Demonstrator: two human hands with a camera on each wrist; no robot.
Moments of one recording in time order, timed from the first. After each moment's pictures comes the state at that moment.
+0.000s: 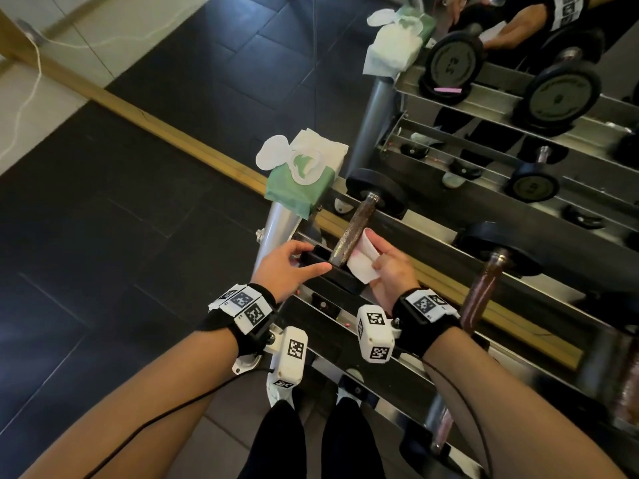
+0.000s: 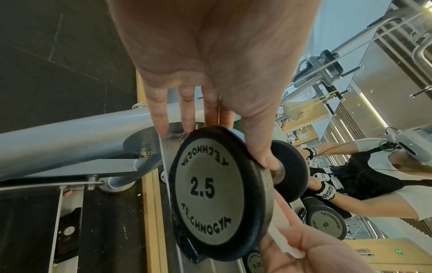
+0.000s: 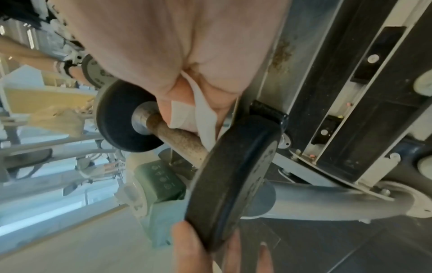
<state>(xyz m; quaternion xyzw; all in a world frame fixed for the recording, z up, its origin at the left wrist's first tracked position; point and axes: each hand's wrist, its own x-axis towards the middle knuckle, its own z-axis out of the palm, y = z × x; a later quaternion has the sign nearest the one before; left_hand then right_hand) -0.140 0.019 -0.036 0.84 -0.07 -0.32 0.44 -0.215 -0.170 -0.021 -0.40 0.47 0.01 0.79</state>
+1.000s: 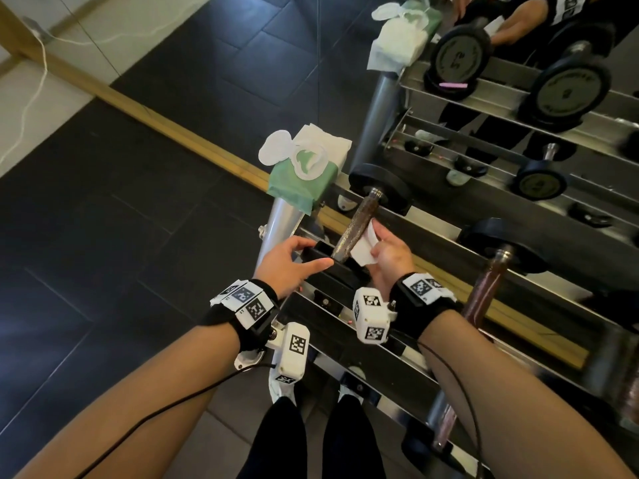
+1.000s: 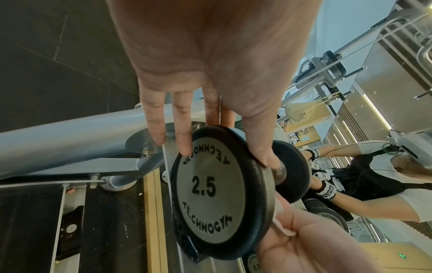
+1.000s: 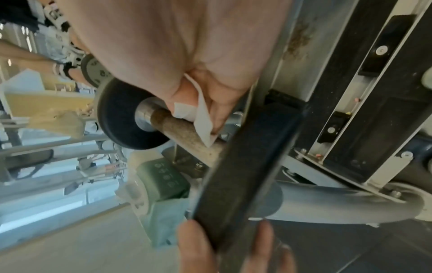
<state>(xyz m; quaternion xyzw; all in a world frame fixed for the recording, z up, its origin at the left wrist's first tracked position) -0.144 0.018 -0.022 0.84 -0.07 -0.33 0.43 -0.196 -0.172 -0.026 -0.44 0.48 0.01 0.76</state>
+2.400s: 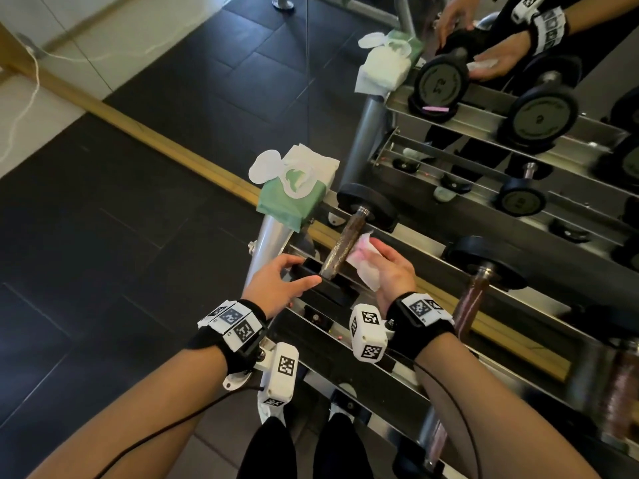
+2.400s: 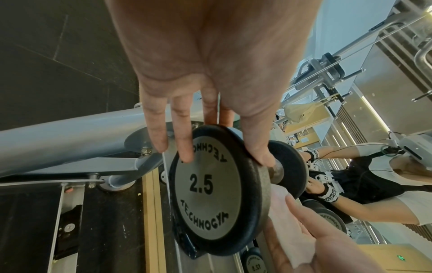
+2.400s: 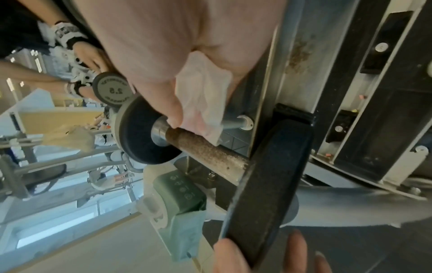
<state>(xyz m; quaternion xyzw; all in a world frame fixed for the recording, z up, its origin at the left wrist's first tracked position) -0.148 0.015 -0.016 0.80 -0.04 -0.36 0.47 -0.214 -0.186 -0.021 -0.49 0.47 -0.04 0.73</state>
